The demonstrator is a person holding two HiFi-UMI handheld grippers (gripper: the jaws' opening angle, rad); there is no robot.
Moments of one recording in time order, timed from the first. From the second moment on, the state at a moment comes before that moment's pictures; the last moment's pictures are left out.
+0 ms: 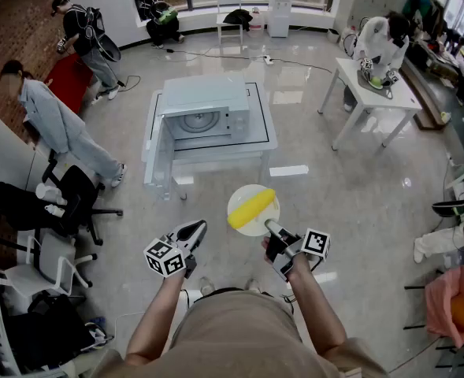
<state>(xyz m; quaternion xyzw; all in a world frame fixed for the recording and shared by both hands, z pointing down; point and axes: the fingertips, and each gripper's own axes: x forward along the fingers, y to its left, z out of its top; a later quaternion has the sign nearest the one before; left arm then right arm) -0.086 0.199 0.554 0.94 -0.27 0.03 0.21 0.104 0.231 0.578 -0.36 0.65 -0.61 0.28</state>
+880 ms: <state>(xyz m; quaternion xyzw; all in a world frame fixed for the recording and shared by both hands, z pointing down) -0.017 0.246 0.549 0.94 -0.29 0.04 0.20 0.151 0.256 0.579 -0.33 0.63 -0.65 0.27</state>
